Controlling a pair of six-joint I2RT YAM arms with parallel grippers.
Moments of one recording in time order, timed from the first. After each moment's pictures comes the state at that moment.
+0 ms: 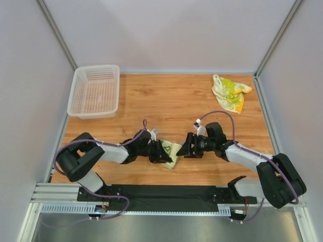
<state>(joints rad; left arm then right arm) -0.82 1.57 0.47 0.43 0.46 -1.14 0.46 1.26 0.43 0.04 -0.72 0.71</state>
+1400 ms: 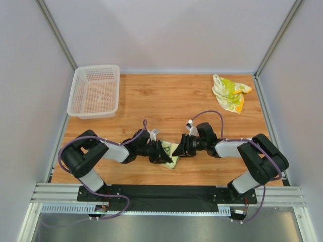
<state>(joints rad) -0.78 1.63 0.46 0.53 0.57 -1.18 0.54 1.54 0.46 0.32 -0.71 0.77</state>
